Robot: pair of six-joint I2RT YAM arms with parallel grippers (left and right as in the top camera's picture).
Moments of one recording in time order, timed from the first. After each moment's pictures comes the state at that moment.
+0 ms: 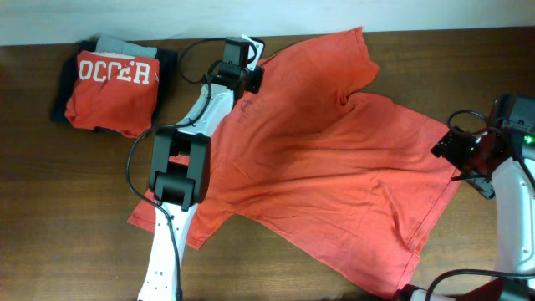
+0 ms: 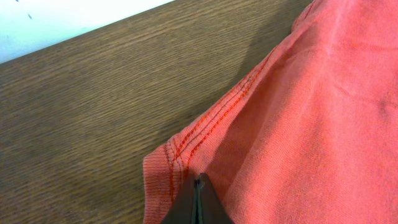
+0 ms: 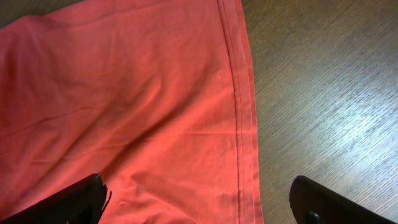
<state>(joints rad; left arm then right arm) -0.30 2.64 2.16 -0.27 0.04 0.11 -0.40 1.43 1.23 -1.03 0.04 0.42</state>
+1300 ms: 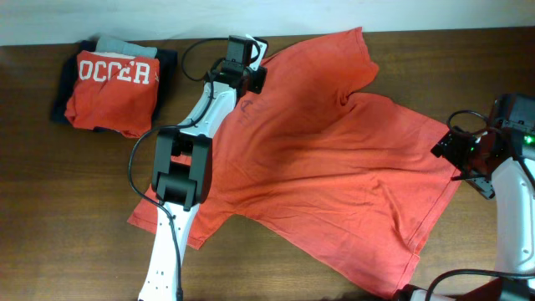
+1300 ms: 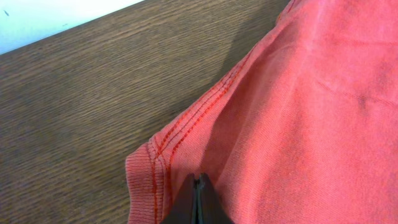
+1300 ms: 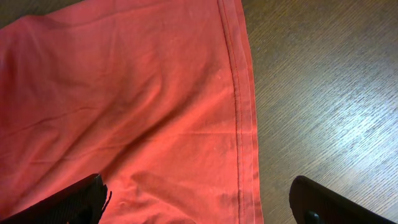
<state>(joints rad) -0.31 2.66 2.22 -0.35 0.04 0.11 -0.40 1.43 1.23 -1.03 0.04 0.42</state>
